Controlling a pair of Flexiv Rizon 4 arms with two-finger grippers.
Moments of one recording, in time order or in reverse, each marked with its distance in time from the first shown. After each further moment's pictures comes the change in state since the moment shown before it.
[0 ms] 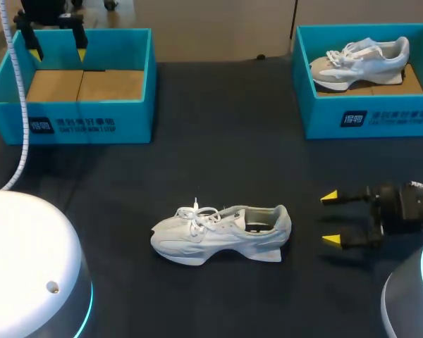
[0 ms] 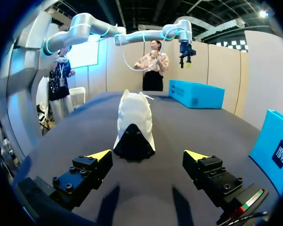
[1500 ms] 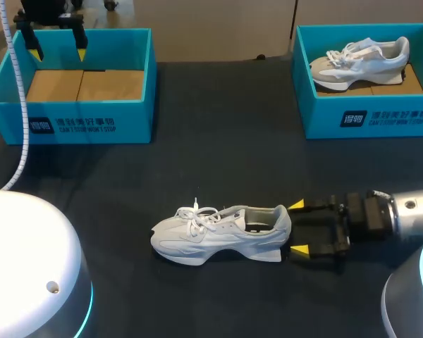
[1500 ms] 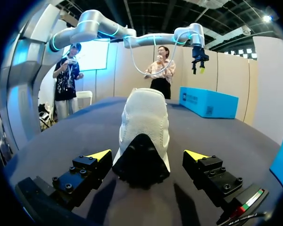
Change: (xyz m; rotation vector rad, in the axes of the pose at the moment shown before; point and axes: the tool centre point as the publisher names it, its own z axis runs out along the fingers) left arm 0.000 0.000 0.000 0.000 0.000 0.000; right arm 0.018 0.011 0.068 -0.094 0.062 -0.051
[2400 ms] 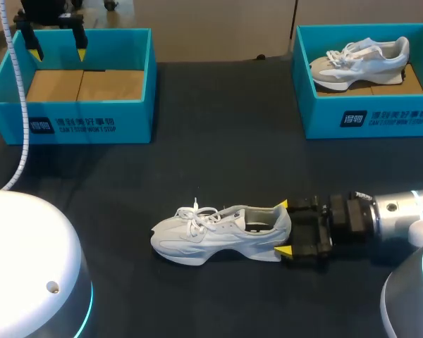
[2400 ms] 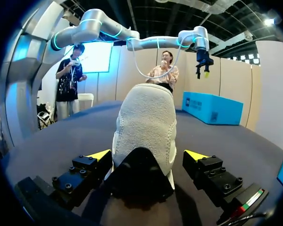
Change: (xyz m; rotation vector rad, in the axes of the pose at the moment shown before) left arm 0.000 0.000 0.000 0.000 0.000 0.000; right arm 0.000 0.006 0.034 -0.052 0.015 -0.025
